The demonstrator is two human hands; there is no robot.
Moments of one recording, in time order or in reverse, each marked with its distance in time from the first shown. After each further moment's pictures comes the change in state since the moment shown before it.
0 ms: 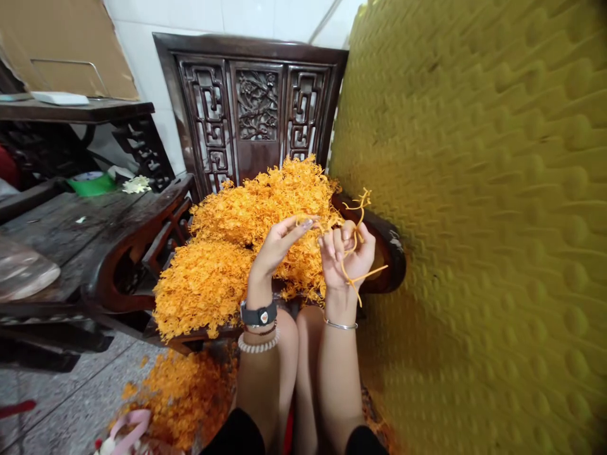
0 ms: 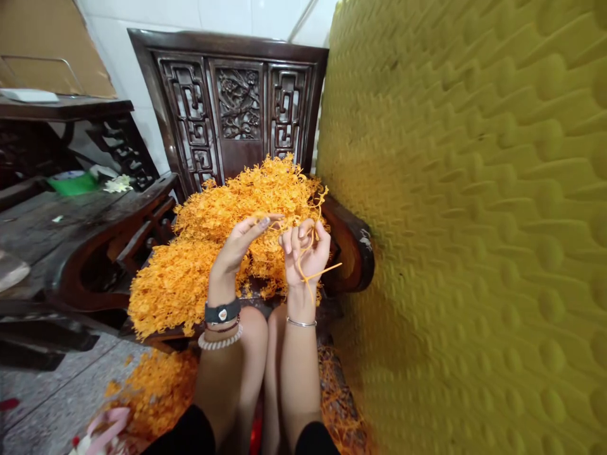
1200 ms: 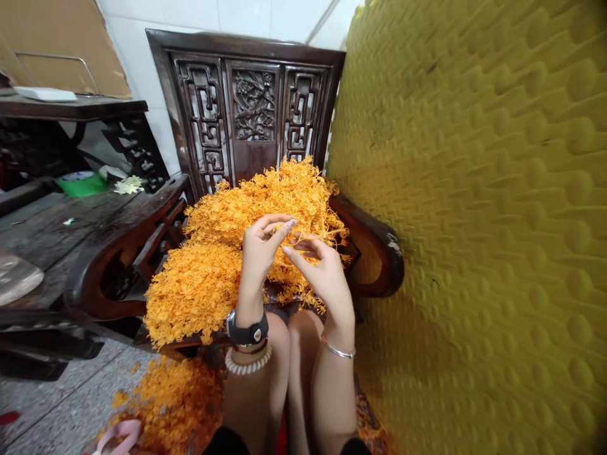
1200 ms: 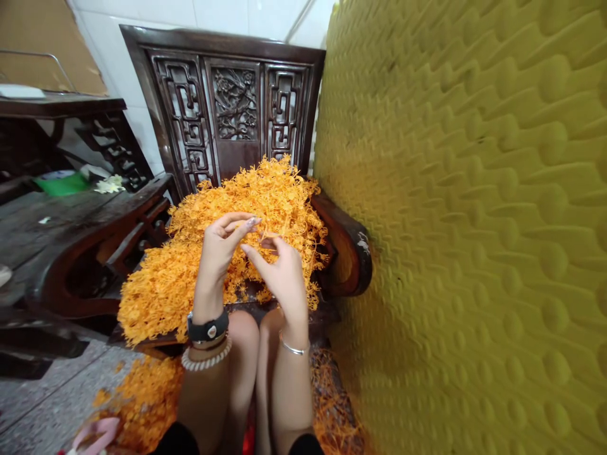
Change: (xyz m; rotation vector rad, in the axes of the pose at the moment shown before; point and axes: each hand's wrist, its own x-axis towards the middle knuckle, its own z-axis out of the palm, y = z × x) left_hand -0.005 0.008 -0.004 0.018 0.372 0.049; right_hand -0.017 0.016 -0.008 -1.022 -0.192 -0.016
